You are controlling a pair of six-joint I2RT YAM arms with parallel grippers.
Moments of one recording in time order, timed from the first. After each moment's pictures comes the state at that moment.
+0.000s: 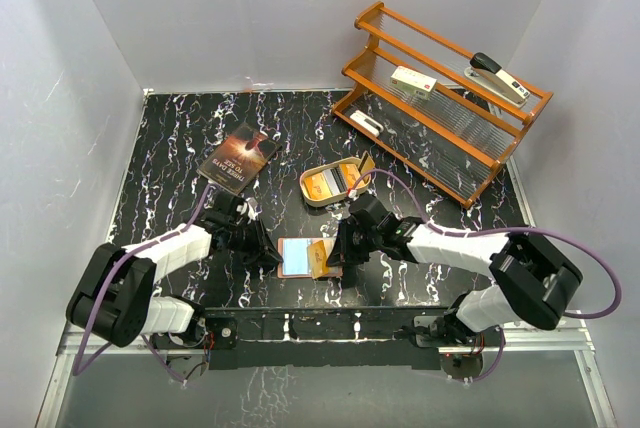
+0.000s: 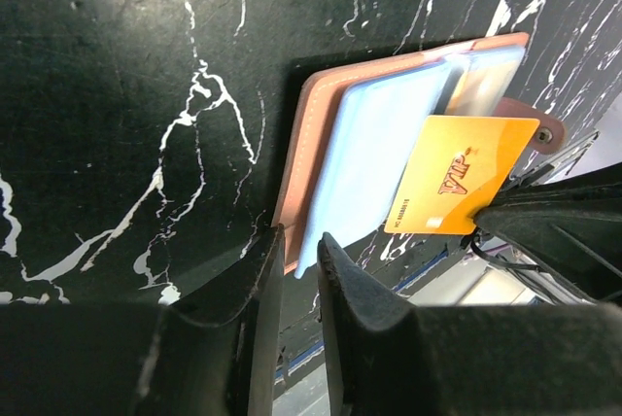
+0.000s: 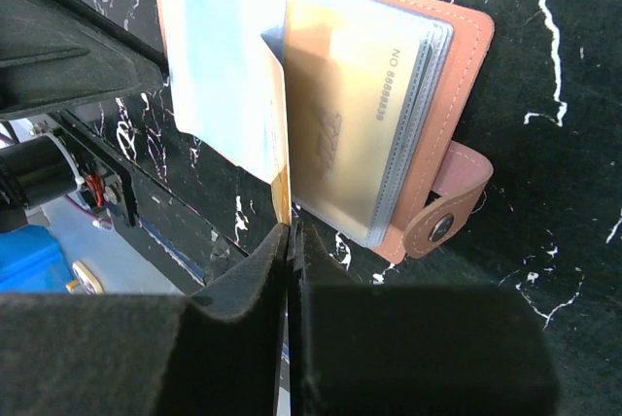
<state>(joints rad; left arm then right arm) -0.40 1.31 0.48 -0.27 0.51 -0.77 0.82 1.38 0.63 -0.10 -0.29 0.87</state>
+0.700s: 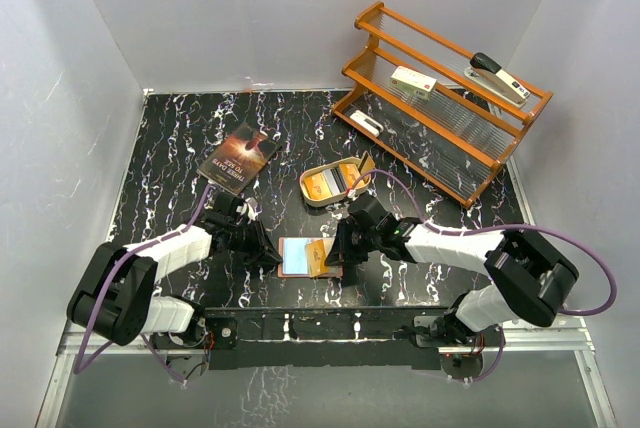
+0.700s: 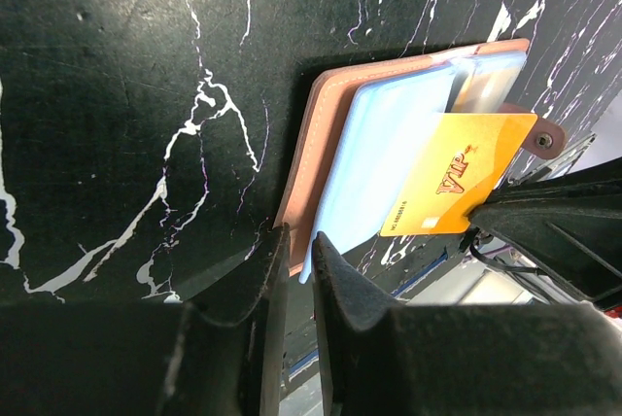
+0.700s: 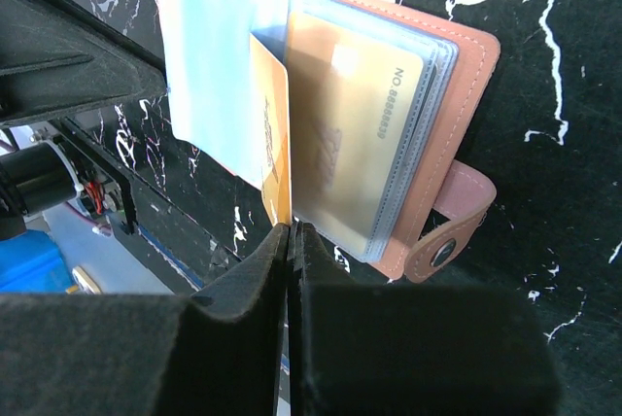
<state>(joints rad) -0.40 1.32 0.46 -0.24 0.51 -0.78 0.82 1.41 0.62 -0.06 -0.29 0.87</state>
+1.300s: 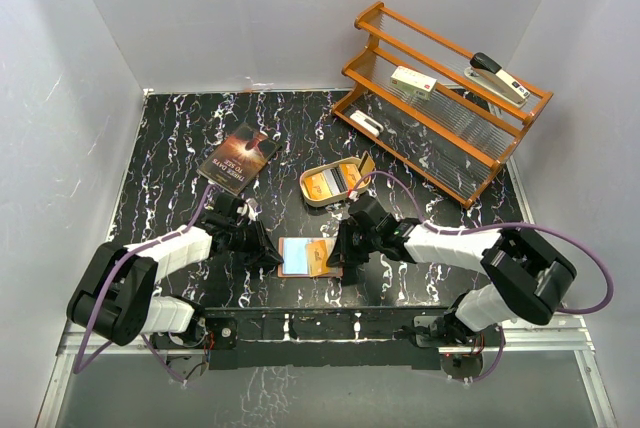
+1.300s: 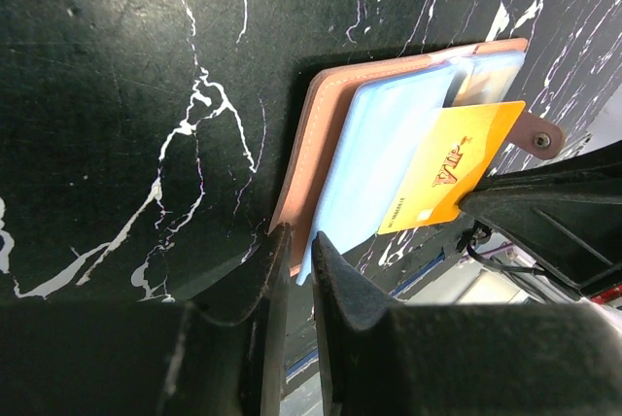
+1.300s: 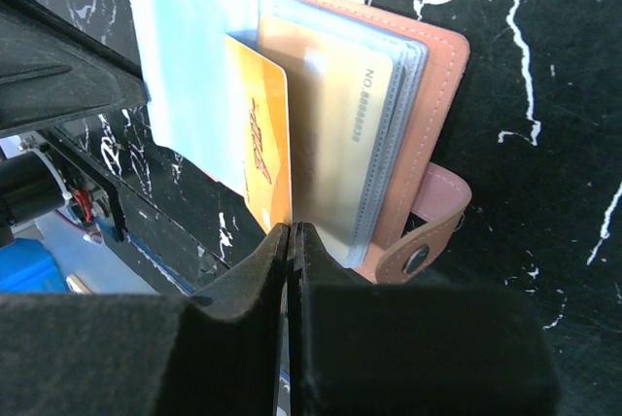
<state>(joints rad) -0.41 1.32 0.45 -0.22 0.51 -0.79 0.82 1.43 0.61 -0.05 -0.28 0.88</state>
